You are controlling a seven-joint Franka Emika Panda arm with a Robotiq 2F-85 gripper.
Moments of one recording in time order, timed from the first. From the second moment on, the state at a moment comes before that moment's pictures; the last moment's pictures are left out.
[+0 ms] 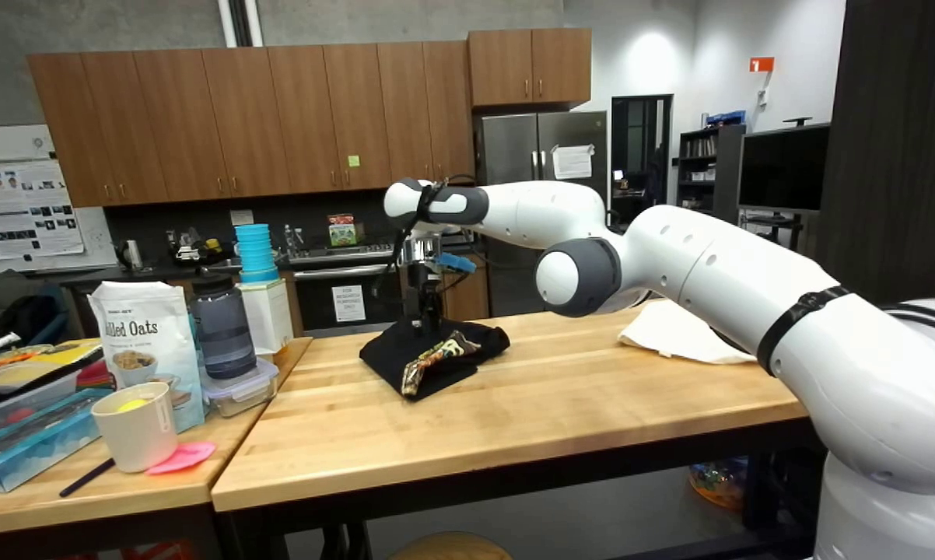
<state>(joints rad) 0.39 1.15 0.19 -0.38 0.05 1.29 -0.57</state>
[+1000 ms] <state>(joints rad) 0.49 1.21 0.02 -0.37 -0.23 1.22 -0.66</state>
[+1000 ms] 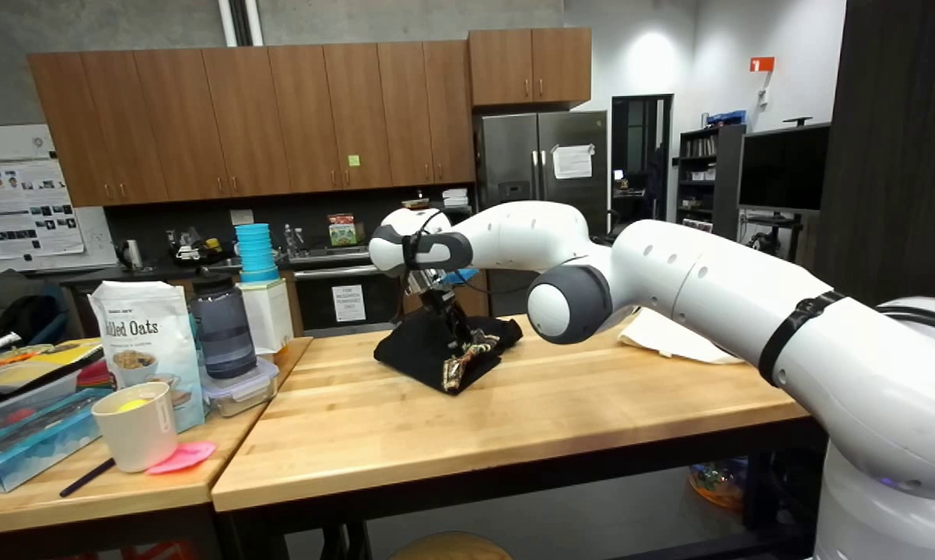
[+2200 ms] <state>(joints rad) 0.52 1.00 -0.03 -0.35 -0.26 1.54 -0.44</state>
